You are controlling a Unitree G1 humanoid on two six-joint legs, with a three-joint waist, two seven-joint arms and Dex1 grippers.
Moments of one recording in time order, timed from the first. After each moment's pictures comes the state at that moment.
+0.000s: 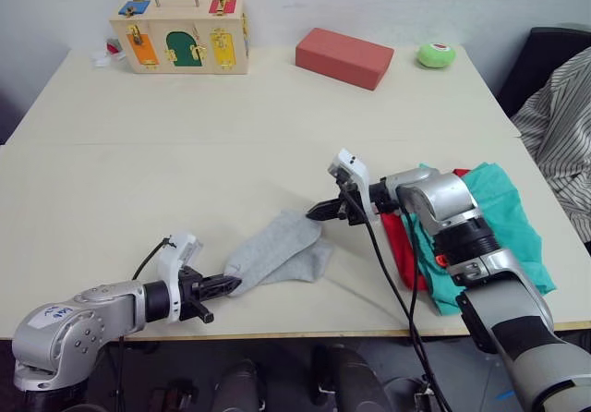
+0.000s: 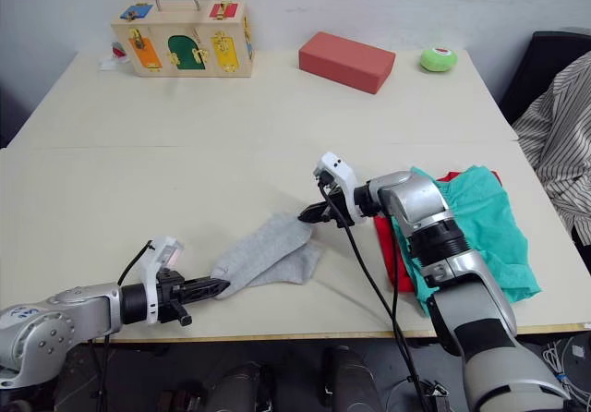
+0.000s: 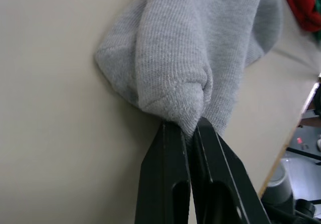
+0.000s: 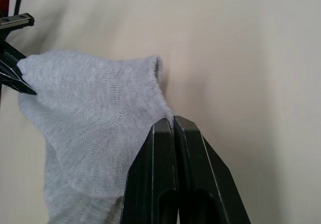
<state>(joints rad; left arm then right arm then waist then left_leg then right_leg) -0.04 0.62 0.32 -0.50 -0.83 1.33 -0.57 -0.93 -0.44 0.29 0.34 0.31 0.88 1.14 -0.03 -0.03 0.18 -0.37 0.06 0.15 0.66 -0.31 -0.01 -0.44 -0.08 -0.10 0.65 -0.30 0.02</state>
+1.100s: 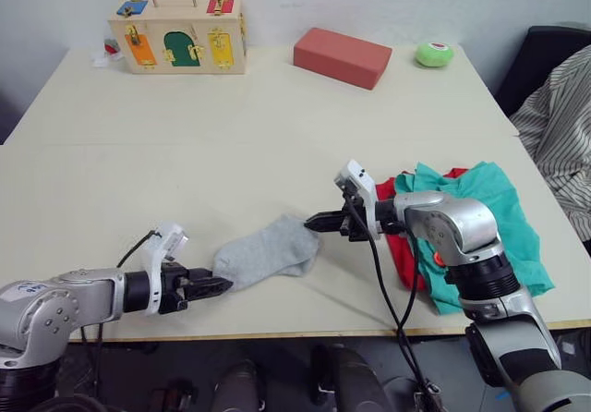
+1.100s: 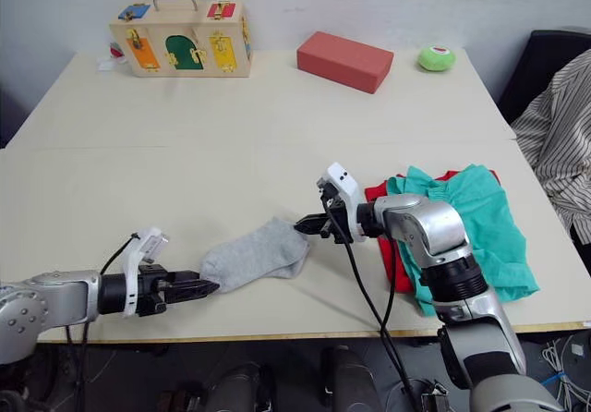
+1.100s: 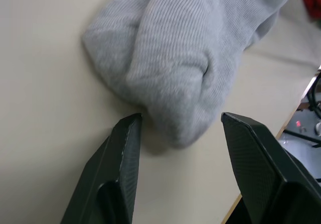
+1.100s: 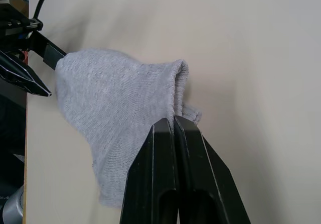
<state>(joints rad) -0.09 0.77 0.36 -0.46 -0.94 1.49 -0.52 -0.72 -0.45 0.19 0.00 0.45 1.02 0.95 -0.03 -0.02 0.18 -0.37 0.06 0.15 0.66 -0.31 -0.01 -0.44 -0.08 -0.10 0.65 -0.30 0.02</state>
